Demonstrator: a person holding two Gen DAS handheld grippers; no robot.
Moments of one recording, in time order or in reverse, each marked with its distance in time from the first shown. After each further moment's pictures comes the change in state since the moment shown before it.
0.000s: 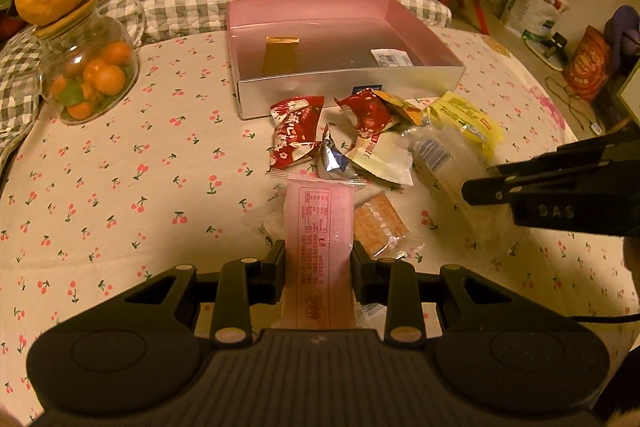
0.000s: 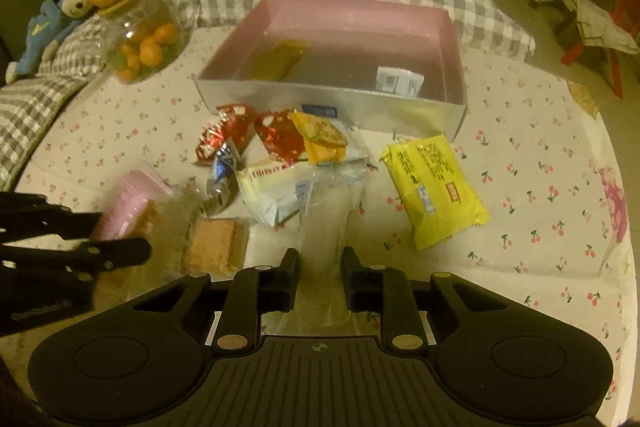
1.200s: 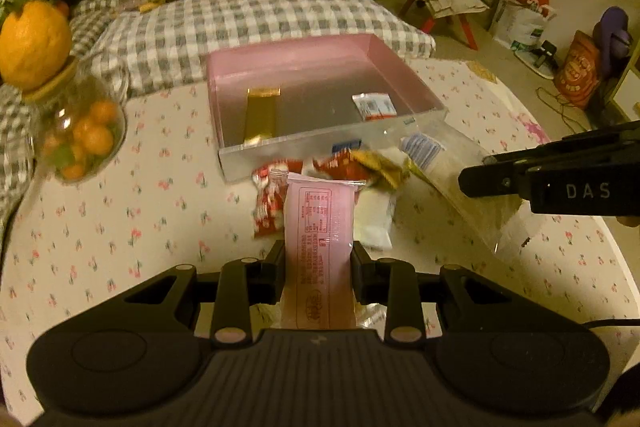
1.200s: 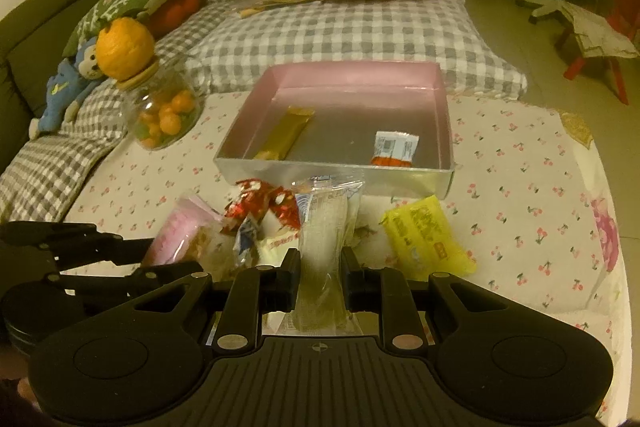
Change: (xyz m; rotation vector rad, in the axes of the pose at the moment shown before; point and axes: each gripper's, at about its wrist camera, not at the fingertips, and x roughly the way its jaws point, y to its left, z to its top) left arm -0.007 -0.017 0.040 0.057 -0.065 0.006; right arm -0.036 -0.019 0.033 0.074 -0.103 0.071
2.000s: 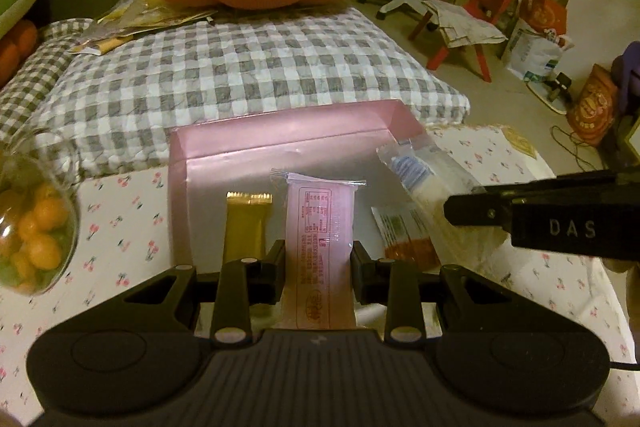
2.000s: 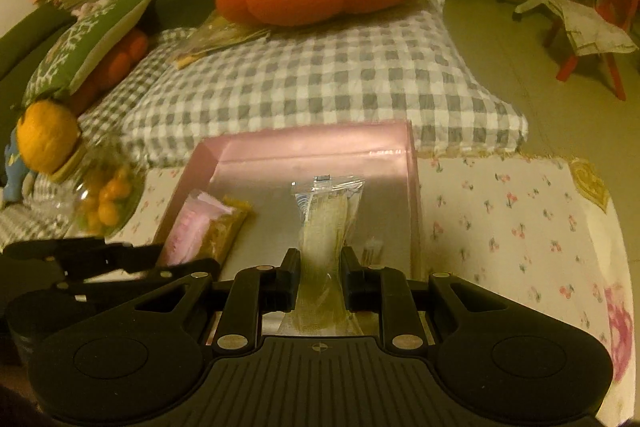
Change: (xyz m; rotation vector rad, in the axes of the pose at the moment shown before) left arm 0.087 0.013 0.101 -0.031 -0.038 -0.024; right arm 0.079 -0.059 0.096 0.088 -0.038 -0.014
